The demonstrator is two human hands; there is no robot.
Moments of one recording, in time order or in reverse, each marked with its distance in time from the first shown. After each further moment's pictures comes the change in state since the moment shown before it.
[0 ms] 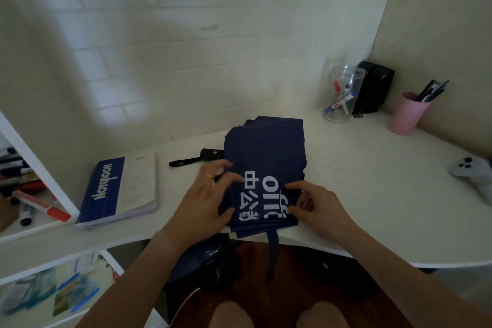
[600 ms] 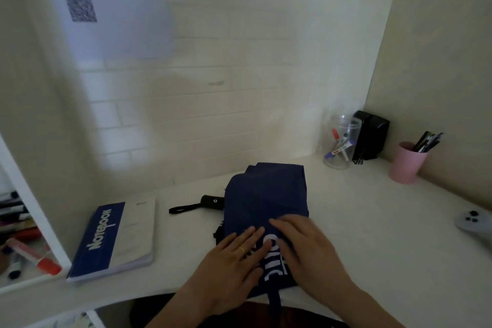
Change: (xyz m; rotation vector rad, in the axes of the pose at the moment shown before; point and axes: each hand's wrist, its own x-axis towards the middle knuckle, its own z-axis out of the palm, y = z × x) left_hand 0.009 0.008 0.049 0.314 -0.264 0.128; right_hand 0.006 -0.023 0.009 -0.345 0.274 -0.404
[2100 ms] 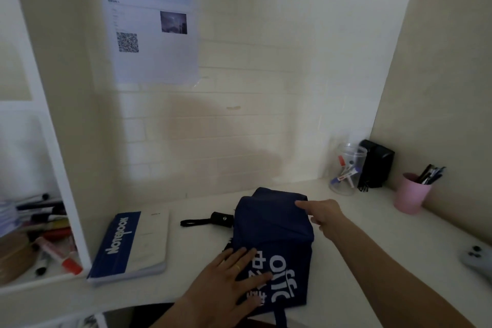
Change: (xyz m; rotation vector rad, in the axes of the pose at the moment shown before) left_hand -0.024 -0.011 -0.007 0.147 0.128 0.084; right_hand 0.123 0.042 -0.033 0.981 0.018 1.051
